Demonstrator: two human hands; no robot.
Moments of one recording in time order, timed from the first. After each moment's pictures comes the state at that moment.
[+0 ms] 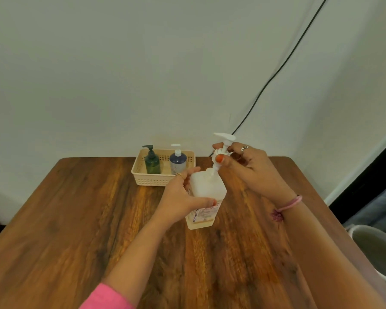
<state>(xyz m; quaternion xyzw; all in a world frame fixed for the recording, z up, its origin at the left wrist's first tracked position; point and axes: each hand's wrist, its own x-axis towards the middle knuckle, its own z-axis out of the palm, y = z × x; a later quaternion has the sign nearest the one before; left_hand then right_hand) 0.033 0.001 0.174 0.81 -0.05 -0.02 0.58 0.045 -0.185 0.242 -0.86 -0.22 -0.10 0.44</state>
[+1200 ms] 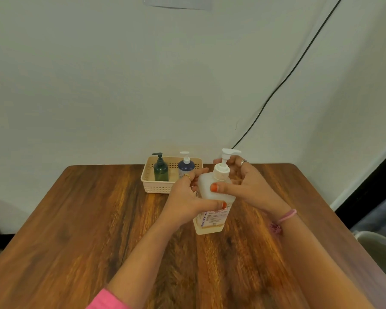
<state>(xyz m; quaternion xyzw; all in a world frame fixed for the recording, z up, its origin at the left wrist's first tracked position) 0.030 0.032 0.197 0.79 -0.08 -0.04 0.61 0.041 -0.143 0.224 -0.78 -0.13 0.04 0.61</state>
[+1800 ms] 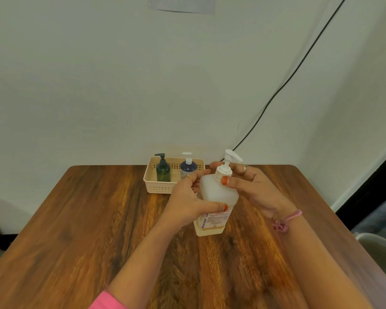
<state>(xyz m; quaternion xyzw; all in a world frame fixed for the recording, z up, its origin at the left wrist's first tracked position) 0.022 0.041 0.201 0.78 -0.09 -0.04 0.62 0.034 -0.142 0.228 -0.69 -0.15 0.11 0.70</state>
